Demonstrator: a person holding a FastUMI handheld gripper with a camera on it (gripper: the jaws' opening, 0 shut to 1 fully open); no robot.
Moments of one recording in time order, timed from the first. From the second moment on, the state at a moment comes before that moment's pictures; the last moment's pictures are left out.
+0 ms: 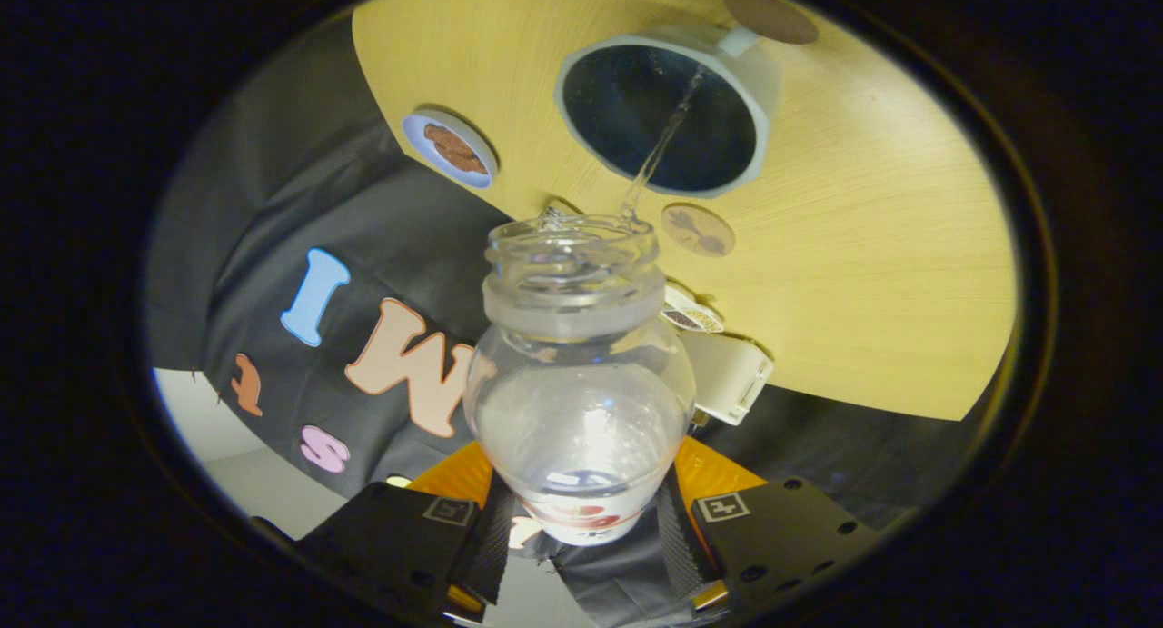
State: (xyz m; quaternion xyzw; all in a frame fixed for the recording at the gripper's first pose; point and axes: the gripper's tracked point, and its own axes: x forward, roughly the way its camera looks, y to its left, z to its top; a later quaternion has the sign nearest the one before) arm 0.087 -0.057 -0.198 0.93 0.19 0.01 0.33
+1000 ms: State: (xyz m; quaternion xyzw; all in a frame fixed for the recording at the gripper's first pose) arm 0.056 -0.006 -0.234 0.78 0.24 0.00 0.58
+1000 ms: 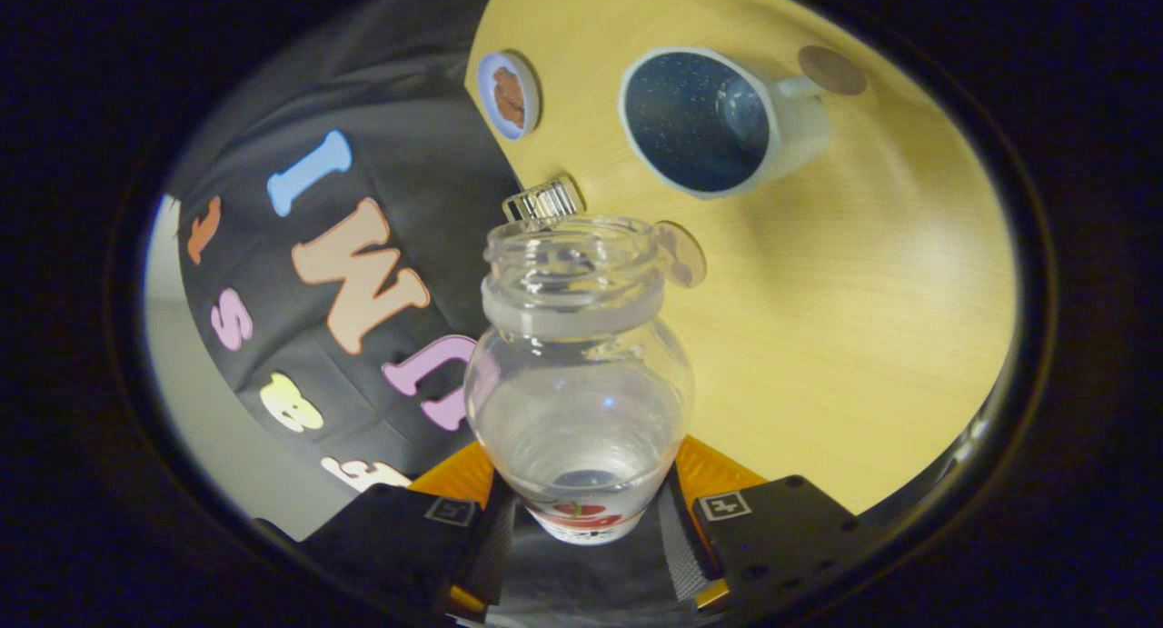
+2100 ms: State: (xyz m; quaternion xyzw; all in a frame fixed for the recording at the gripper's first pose) arm 0.143 -0.019 -0.258 0.08 0.22 -0.08 0.97
